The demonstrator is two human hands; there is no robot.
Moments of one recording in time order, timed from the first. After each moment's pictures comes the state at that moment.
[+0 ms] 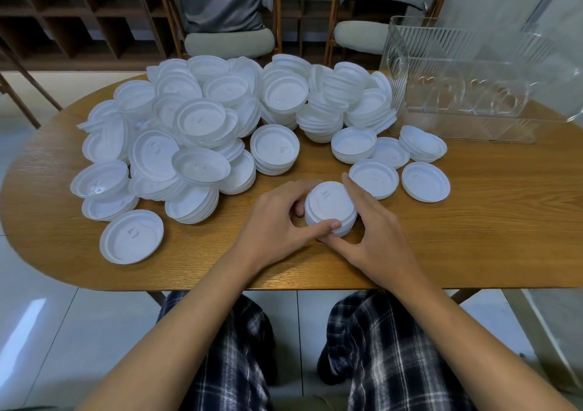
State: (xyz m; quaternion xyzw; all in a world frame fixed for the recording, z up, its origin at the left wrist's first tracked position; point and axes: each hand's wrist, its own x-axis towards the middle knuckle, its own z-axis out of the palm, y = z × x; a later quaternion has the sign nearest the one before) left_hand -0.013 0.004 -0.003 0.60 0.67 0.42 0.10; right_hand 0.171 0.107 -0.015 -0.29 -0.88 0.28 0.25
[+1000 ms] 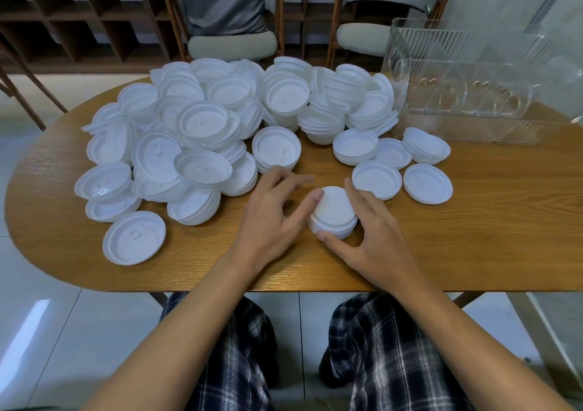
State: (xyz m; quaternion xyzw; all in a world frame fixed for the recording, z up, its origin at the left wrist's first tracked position) left_hand -0.018 0.008 -0.008 0.55 0.69 0.47 0.04; right_hand 0.170 0.104 -0.015 -0.31 -0.88 0.27 0.23
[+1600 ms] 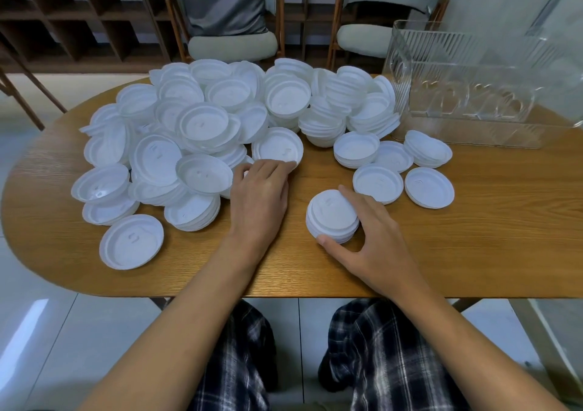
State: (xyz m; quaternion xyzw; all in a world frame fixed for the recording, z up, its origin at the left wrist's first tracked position) left_hand -0.047 0.035 -0.023 0.54 0.73 0.34 -0.25; right_hand 0.170 0.106 -0.016 -0.29 -0.89 0.27 0.24
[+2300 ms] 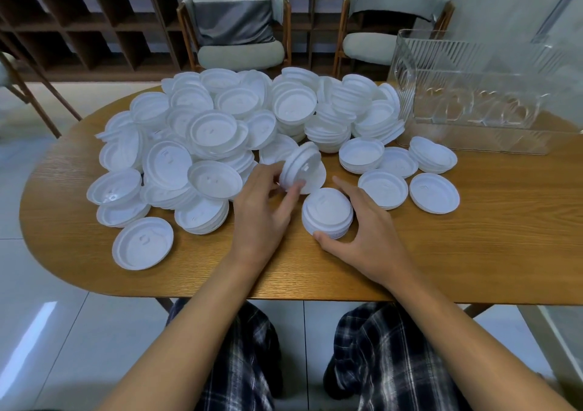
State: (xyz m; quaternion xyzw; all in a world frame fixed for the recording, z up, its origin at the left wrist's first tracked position) left_hand -0.028 0.011 -0.005 0.49 0.65 0.56 -0.13; right_hand 0.149 0.115 -0.008 -0.26 -0.88 0.32 0.25
